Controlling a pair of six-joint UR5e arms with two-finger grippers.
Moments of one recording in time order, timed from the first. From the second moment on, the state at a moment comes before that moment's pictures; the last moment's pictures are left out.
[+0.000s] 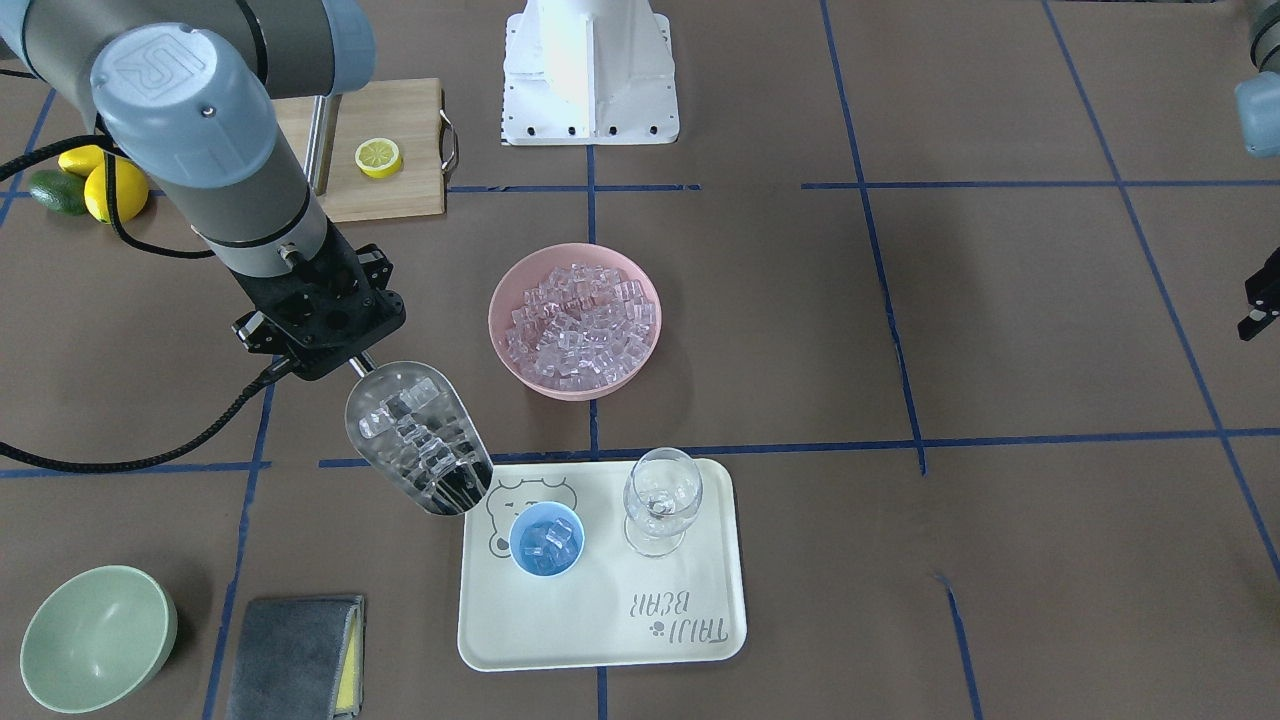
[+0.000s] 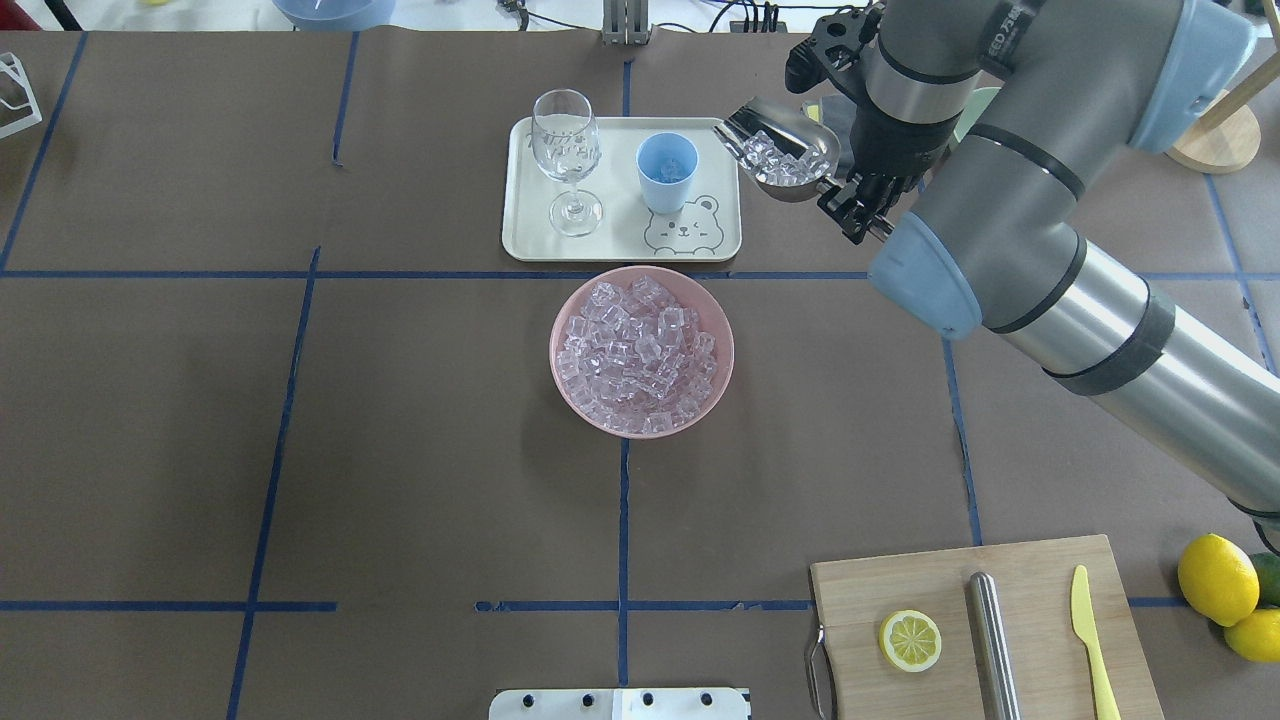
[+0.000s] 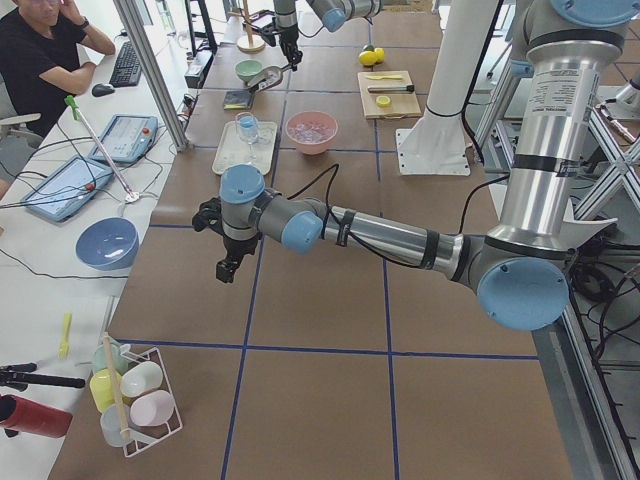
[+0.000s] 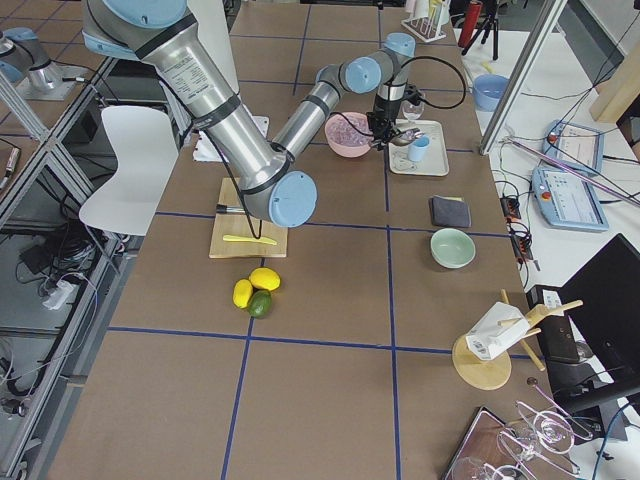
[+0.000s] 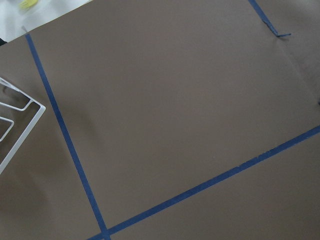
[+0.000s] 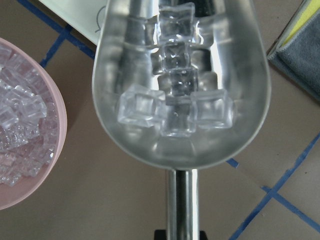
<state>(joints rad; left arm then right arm) -1.40 -1.70 -1.66 -1.82 -2.30 -0.02 0.88 -0.84 1.73 -2.02 2.12 0.15</state>
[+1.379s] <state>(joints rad) -1.41 -1.68 -1.66 -1.81 -2.31 -0.01 0.83 -0.58 1.46 -2.29 2.11 0.15</state>
